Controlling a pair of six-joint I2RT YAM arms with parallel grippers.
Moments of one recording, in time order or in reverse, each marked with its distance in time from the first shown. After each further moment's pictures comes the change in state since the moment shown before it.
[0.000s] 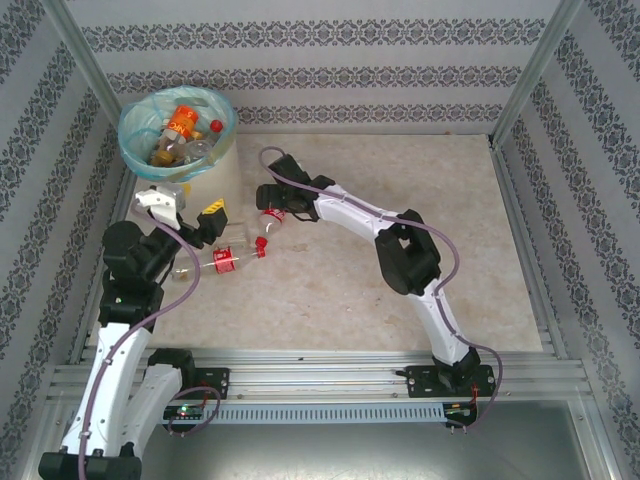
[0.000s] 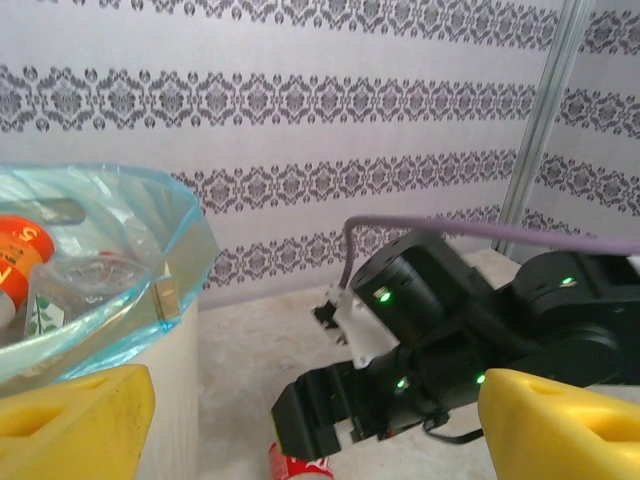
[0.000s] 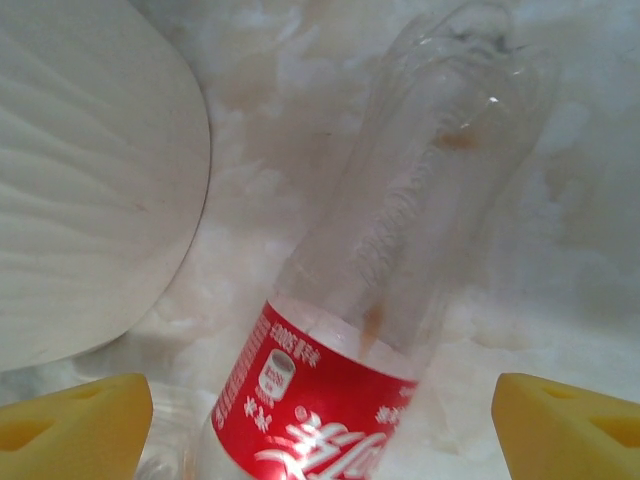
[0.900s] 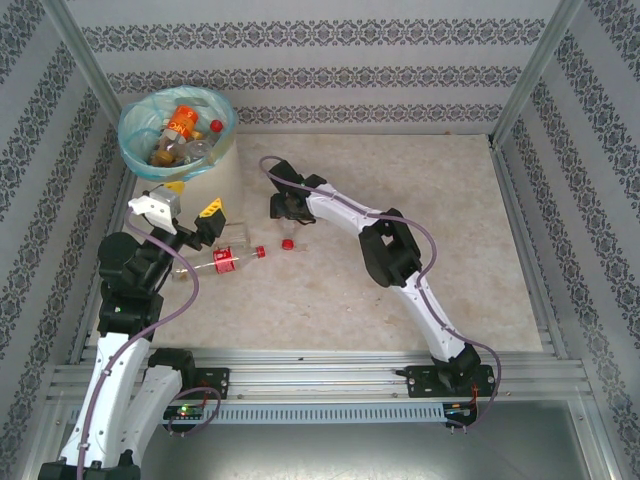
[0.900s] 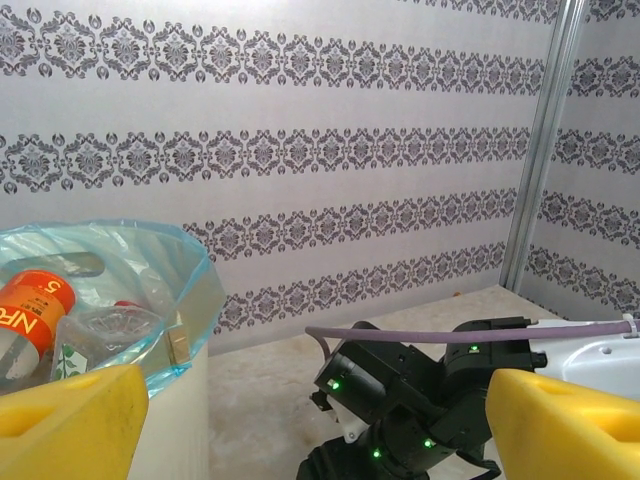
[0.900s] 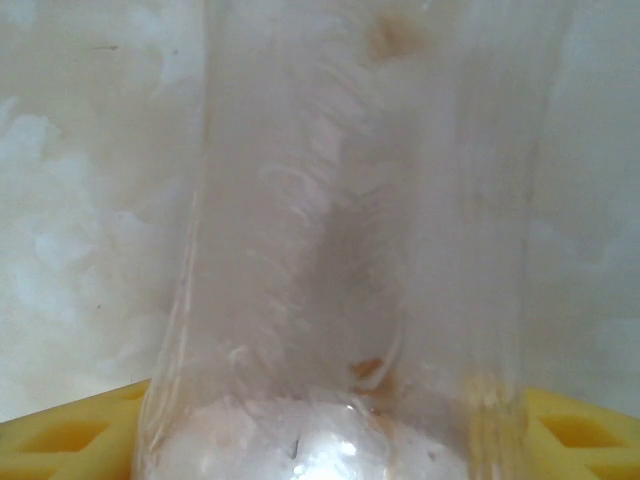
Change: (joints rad) left arm -0.019 -0.058 -0.023 0.060 -0.042 0.000; right arm -0.039 0.194 0.185 -0.212 0.037 0.010
